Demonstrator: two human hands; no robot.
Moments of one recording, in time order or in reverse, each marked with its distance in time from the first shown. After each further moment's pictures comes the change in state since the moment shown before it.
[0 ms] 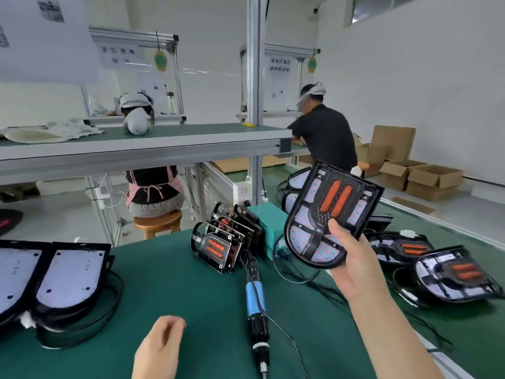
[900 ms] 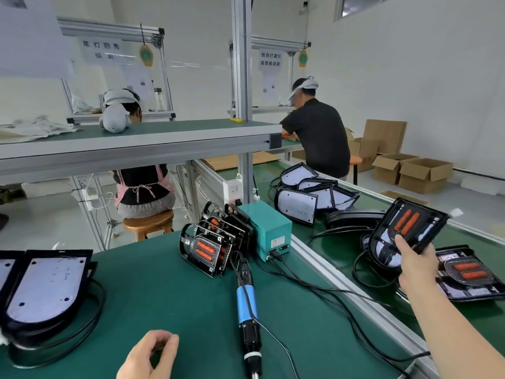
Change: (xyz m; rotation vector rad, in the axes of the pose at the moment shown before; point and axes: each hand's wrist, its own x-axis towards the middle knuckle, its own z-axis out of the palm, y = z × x) left_hand -0.007 -0.008 0.008 0.140 0.051 0.262; right_hand 0.105 -0.011 -0.209 -0.414 0.737 -0.182
